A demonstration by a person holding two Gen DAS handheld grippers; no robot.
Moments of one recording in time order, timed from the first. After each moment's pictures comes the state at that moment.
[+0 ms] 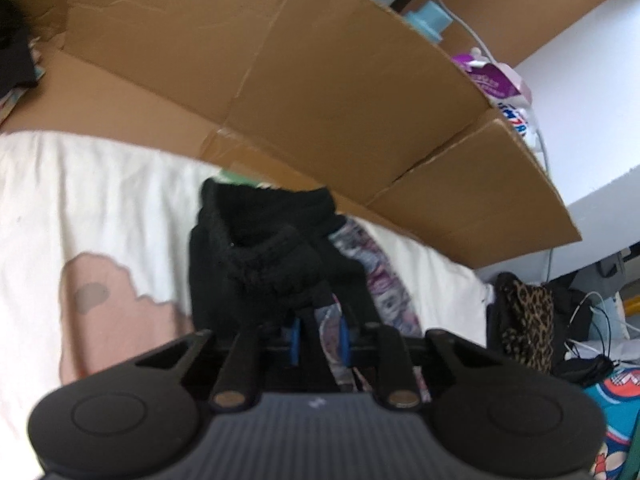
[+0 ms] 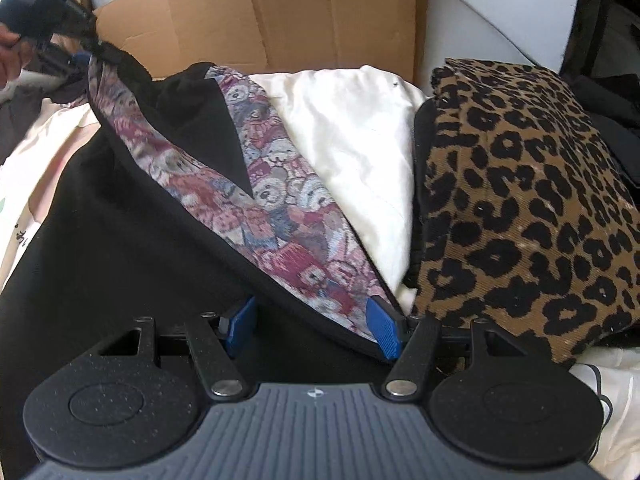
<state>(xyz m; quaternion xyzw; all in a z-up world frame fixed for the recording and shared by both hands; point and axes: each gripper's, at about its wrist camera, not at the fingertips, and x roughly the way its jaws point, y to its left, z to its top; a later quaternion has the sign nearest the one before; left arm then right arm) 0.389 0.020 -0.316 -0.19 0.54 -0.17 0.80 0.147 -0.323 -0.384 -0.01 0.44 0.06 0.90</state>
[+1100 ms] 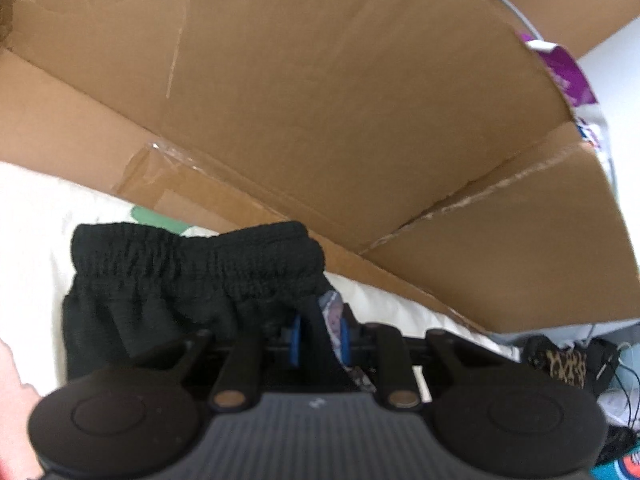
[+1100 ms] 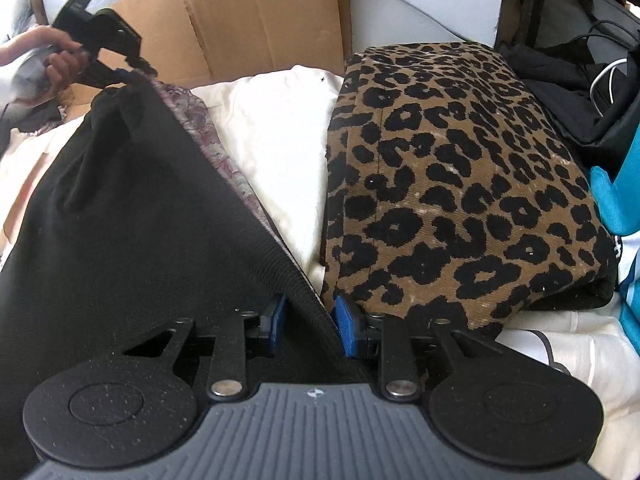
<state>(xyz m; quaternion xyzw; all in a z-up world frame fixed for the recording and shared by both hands) 0.469 -0.059 -0.366 -0.19 0.55 -0.13 0.81 0.132 -0.366 -0.383 0.02 0.44 0.01 0.90</state>
